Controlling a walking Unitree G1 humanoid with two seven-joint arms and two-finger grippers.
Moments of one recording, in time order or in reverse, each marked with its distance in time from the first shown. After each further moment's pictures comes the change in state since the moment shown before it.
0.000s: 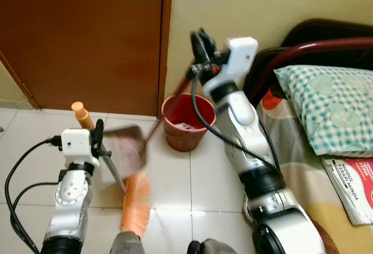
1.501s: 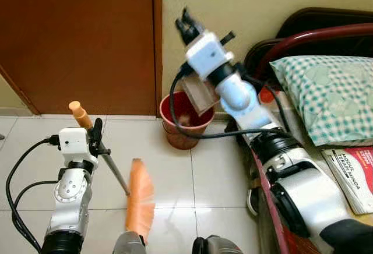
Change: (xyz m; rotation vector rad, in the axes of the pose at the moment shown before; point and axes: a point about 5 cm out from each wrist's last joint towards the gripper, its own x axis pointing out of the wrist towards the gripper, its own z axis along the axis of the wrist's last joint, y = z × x) left arm 0.009 0.005 -0.003 -0.041 -0.006 0.013; right arm 0.040 0.020 0.015 -0.796 -0.216 0.306
